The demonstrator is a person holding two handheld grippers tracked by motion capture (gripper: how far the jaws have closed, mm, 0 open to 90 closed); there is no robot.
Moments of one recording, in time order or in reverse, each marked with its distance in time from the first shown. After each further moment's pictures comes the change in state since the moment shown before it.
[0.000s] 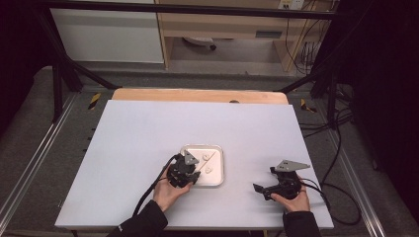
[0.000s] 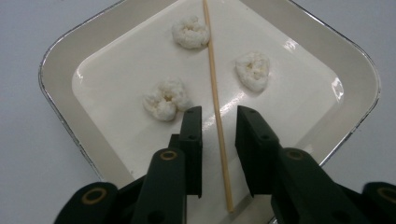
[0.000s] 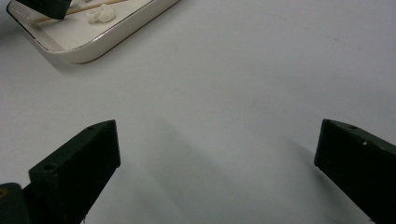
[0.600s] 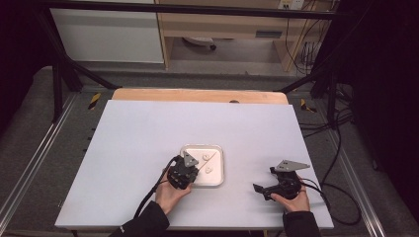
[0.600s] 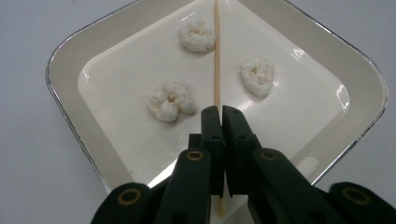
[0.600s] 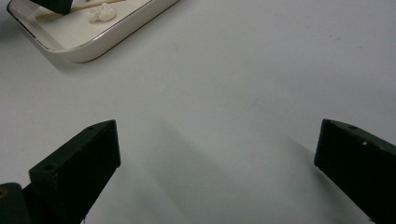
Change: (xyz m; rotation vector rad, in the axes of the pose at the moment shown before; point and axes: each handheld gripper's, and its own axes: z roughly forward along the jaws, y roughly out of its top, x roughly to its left) left arm -0.003 -0.004 0.001 -0.032 0.027 -0.029; right arm 0.001 0.000 0.001 0.004 0.005 0.005
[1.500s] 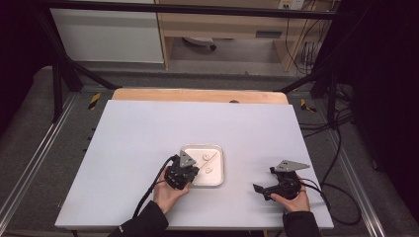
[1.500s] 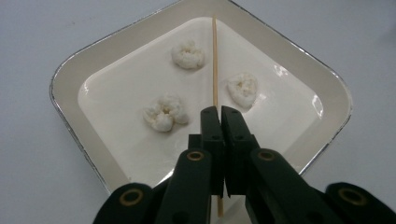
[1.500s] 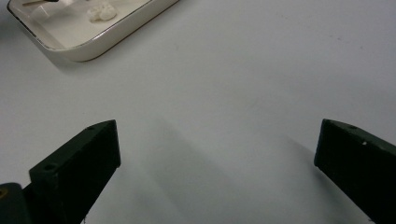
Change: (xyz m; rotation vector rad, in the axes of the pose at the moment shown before) left arm 0.004 0.000 -0.013 -0.075 -0.060 0.003; right arm 0.000 0.000 0.000 0.002 0.001 -0.004
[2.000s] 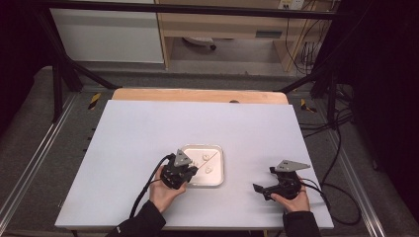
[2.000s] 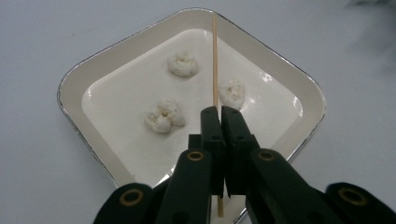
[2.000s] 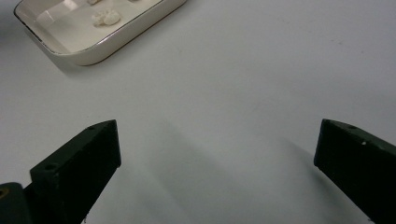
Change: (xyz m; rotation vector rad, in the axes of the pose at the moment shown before) left arm 0.005 0.002 -0.013 -0.018 -0.046 0.009; right arm 0.000 0.000 0.000 -0.013 0.007 -0.002
